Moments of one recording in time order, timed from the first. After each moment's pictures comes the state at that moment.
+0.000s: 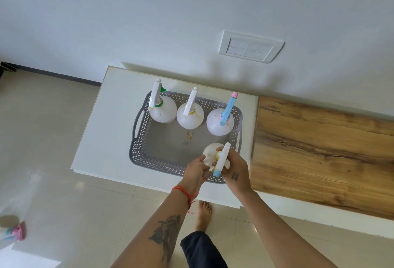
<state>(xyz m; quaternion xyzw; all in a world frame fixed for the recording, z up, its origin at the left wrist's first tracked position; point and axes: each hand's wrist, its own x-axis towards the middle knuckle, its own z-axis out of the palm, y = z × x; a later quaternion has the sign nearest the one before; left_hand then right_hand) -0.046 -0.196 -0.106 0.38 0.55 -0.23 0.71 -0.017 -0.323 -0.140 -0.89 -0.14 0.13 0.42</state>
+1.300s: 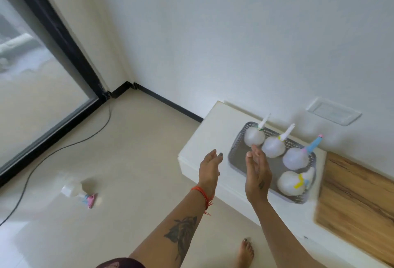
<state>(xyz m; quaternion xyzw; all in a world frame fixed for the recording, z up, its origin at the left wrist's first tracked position) -0.265 -0.033 0.050 0.47 0.45 0.06 0.76 -0.204 -0.131 0.030 -0.78 -0.12 0.07 0.62</state>
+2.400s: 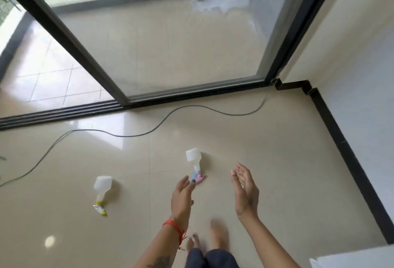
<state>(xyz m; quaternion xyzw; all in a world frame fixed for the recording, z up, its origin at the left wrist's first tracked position) -0.698 0.383 -0.085 0.16 0.71 0.31 0.61 -0.546 0.395 -0.110 -0.69 -0.33 0.49 0.42</state>
